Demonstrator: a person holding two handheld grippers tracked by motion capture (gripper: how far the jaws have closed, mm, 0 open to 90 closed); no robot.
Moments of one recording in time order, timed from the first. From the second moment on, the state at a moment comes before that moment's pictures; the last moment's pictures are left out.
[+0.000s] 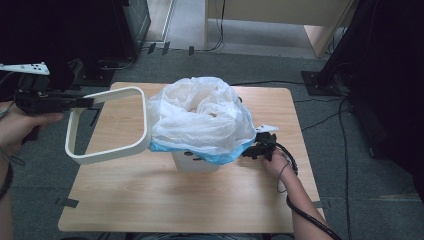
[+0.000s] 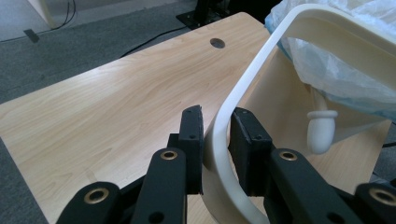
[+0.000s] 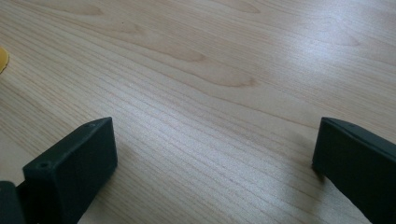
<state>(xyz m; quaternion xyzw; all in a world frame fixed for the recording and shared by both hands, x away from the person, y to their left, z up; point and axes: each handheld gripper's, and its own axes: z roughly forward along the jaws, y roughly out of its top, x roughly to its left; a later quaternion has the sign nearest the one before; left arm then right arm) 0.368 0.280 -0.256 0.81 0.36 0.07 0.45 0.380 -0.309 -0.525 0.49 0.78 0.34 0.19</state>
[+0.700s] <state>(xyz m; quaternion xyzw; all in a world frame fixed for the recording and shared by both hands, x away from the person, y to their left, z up) 0.358 0.300 -0.285 0.81 0.38 0.07 0.45 0.380 -0.309 -0.525 0.49 0.78 0.33 0.19</state>
